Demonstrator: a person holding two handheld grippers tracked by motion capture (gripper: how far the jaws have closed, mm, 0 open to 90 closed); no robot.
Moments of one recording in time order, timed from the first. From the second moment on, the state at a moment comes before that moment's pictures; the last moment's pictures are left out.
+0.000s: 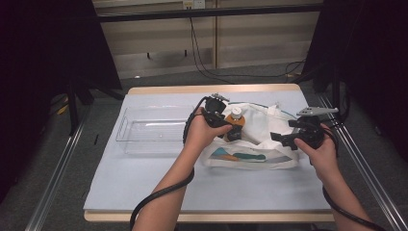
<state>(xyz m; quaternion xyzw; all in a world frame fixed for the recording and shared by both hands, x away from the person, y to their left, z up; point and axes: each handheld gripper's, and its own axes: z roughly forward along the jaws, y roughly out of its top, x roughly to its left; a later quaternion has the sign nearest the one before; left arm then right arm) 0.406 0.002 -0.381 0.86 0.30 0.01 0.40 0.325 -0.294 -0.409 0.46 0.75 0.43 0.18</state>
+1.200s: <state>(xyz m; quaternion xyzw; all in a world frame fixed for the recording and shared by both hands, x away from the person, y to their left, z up) 0.415 -0.016 -0.382 0.87 0.30 0.01 0.38 0.326 -0.296 -0.411 0.47 0.75 0.43 0.17</state>
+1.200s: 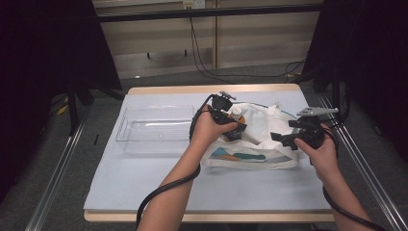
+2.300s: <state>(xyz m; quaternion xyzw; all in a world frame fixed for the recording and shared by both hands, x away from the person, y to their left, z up) 0.421 -0.021 -0.386 0.88 0.30 0.02 0.36 0.325 -0.297 -0.410 0.47 0.75 0.44 0.17</state>
